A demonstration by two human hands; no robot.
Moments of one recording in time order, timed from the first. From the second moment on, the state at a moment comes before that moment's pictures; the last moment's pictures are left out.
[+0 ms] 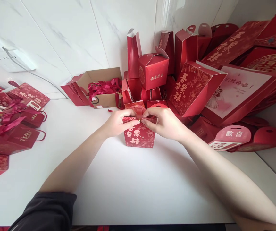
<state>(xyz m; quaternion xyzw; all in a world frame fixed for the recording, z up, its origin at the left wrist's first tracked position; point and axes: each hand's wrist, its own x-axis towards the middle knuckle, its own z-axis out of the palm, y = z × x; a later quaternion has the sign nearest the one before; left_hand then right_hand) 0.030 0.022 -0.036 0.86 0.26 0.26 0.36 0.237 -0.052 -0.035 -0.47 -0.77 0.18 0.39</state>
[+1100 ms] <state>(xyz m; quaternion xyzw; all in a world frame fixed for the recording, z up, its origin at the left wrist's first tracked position) 0.028 0.018 -0.031 0.87 0.28 0.29 0.28 0.231 -0.053 -0.039 -0.49 -0.77 0.15 0.37</state>
